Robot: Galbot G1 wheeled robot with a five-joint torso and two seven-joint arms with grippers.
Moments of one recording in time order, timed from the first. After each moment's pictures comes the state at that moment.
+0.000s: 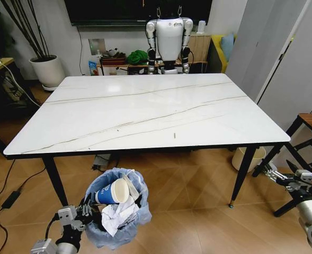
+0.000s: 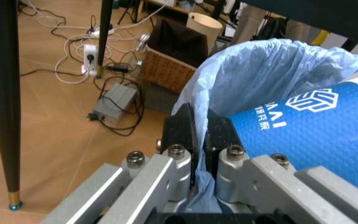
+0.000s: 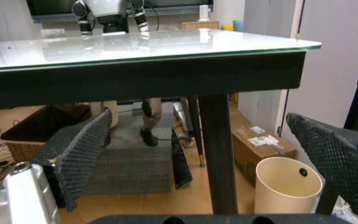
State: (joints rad) left arm 1.92 -1.30 -0.62 -2.21 -0.56 0.01 -0.10; right arm -1.56 0.90 0.82 1.64 0.80 0.24 -0.24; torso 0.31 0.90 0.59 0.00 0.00
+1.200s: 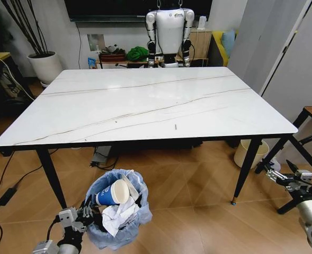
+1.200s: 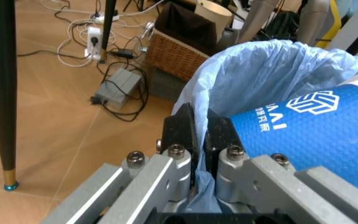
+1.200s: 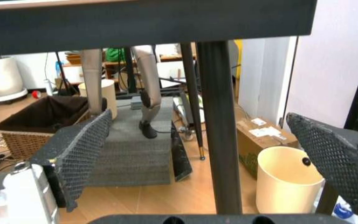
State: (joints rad) left arm 1.92 -1.33 -0.61 -2.18 -0.56 0.01 -0.10; right arm -1.56 0.90 0.82 1.64 0.80 0.24 -0.24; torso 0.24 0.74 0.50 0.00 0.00
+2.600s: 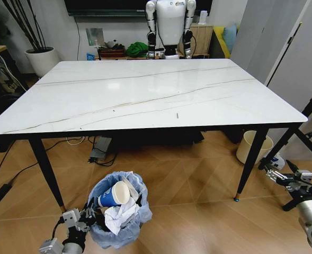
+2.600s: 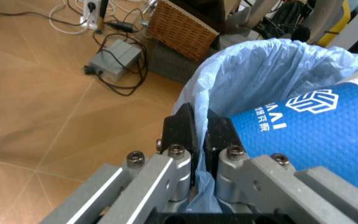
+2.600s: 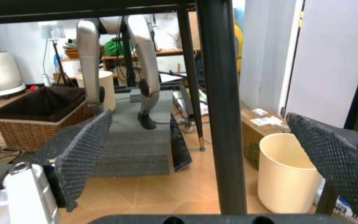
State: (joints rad) left arm 1.86 -1.34 -0.59 -2.10 -0.62 0.02 -0.09; right arm -1.56 0.90 0.82 1.64 0.80 0.24 -0.24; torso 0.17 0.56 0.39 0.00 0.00
